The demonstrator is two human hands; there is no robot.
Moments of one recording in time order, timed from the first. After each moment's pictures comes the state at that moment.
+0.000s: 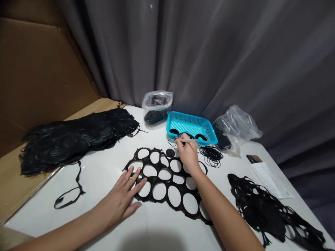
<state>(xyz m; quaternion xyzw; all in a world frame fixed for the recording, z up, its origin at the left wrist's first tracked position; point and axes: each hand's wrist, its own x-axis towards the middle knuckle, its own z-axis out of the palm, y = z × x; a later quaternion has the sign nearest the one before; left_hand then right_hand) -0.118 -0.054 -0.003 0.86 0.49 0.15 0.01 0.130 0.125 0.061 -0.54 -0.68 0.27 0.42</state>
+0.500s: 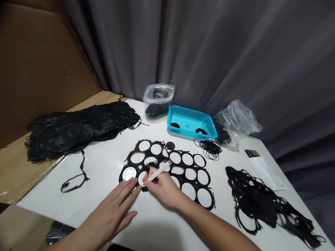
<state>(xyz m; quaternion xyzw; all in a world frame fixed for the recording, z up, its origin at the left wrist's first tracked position) -0.112 -0.113 0.007 0.87 0.47 0.17 -0.01 0.095 -0.007 0.050 -0.40 -0.64 0.62 0.21</state>
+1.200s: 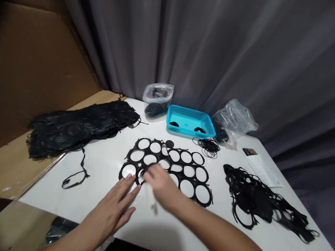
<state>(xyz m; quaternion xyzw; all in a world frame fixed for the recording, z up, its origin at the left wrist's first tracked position) -0.108 -0.116 0.003 0.85 0.49 0.19 -0.02 0.106 -0.001 0.035 -0.27 -0.91 0.17 0.25</state>
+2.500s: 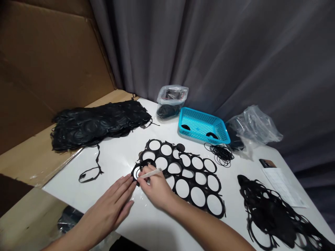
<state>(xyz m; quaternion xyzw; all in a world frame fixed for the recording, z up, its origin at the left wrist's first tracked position) -0.134 -0.130 0.010 0.84 0.52 0.15 -0.09 0.042 -0.017 0.034 -0.35 -0.79 0.46 0.22</state>
